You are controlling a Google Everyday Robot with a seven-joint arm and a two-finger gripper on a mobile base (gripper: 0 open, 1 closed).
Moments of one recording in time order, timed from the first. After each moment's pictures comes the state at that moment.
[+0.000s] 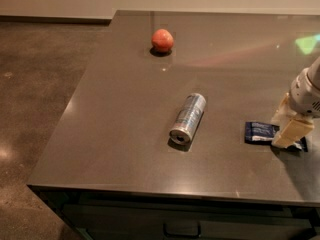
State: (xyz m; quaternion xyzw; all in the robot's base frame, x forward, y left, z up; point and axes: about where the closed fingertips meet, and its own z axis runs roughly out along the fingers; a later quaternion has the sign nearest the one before) arm 0.471 -0.295 0.834 -0.59 0.80 0.01 0.10
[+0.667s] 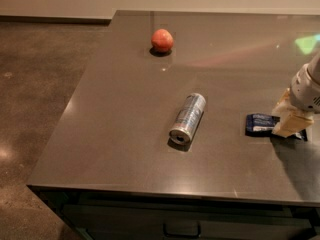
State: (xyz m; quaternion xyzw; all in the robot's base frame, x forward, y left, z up) arm 0.473 -0.293 0.843 -0.59 0.80 0.01 0.09
